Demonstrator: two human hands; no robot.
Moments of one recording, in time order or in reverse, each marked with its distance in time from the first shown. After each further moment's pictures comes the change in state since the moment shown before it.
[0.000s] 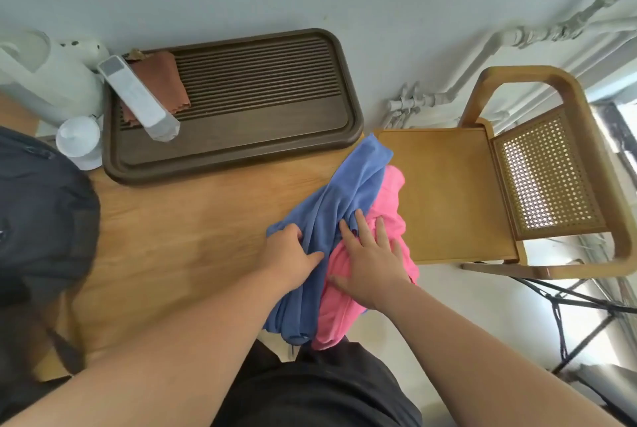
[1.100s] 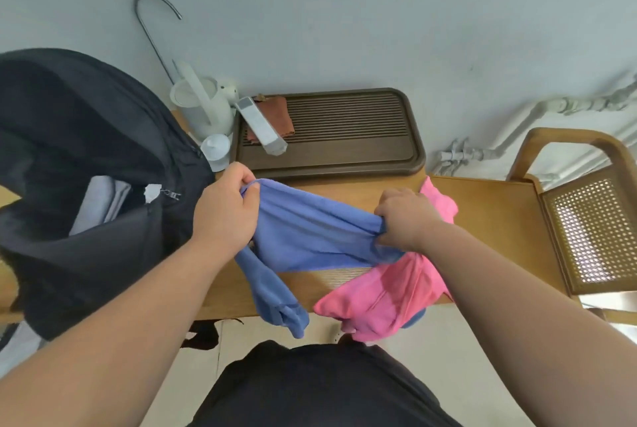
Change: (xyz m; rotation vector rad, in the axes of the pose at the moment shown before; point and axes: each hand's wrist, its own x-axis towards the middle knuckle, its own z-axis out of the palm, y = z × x) left_hand -0.125 -0.078 -0.207 -0.083 0.712 0.184; right_hand -0.023 -0.090 -0.112 -0.373 0.215 -0.318
